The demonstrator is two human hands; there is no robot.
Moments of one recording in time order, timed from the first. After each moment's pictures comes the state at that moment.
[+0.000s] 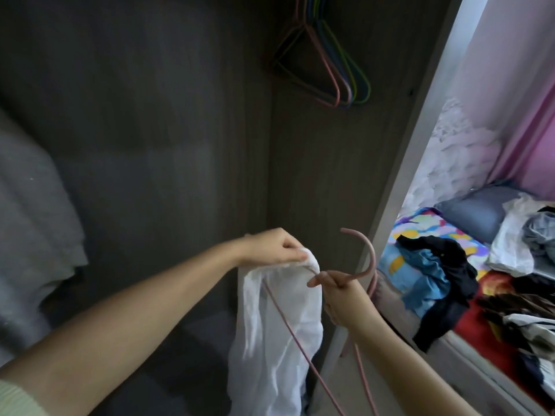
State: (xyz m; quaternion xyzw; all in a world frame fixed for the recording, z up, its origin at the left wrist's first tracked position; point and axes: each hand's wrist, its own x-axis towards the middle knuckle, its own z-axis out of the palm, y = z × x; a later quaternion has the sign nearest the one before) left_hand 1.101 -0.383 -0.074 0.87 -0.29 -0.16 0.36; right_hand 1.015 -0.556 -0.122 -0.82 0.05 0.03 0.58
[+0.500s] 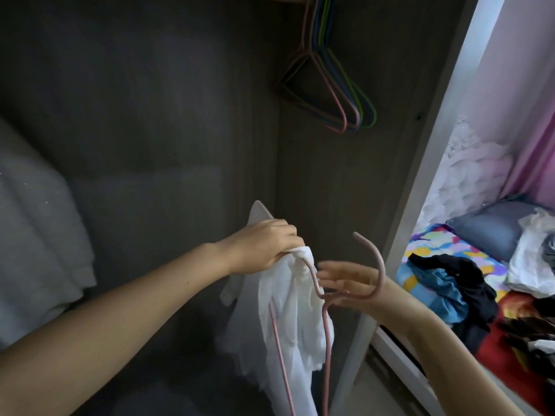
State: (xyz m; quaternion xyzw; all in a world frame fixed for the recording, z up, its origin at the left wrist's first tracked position) left_hand 1.112 -0.356 -0.033 0.87 -0.47 0.15 0.07; right_hand 1.054 -0.606 -0.081 -0.73 -0.20 0.17 0.63
